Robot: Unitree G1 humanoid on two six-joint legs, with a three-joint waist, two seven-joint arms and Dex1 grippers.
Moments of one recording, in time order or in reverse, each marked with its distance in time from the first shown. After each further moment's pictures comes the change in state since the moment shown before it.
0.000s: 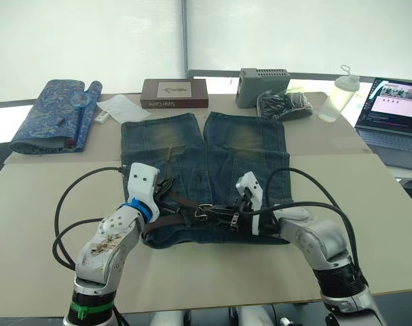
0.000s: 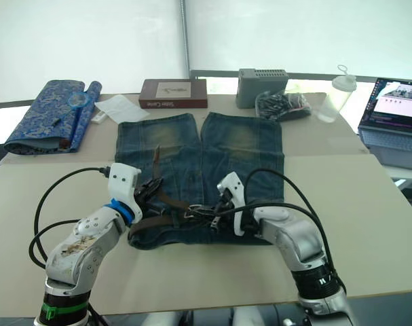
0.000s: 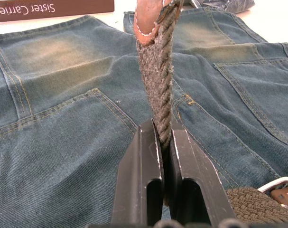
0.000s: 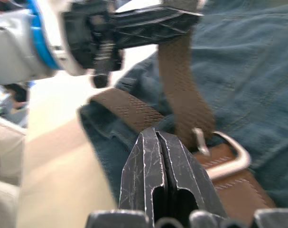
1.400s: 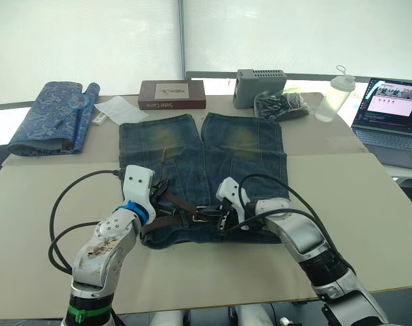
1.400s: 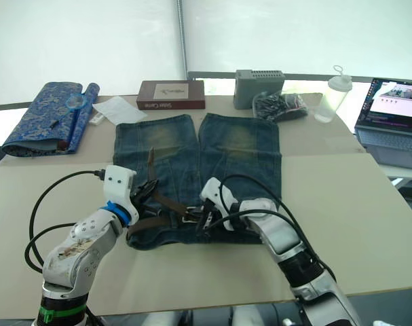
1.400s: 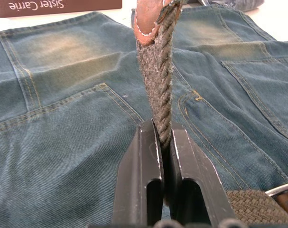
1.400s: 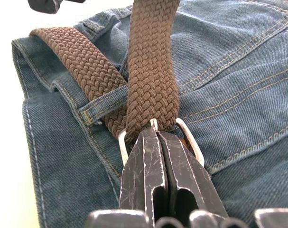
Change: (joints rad) left arm 0.020 0.001 0.027 -0.005 0.002 0.000 0.020; right arm -0.087 -0.020 0.201 0.167 -0.287 -0.258 0.083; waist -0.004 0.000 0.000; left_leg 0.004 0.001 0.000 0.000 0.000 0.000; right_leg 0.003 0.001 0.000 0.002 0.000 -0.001
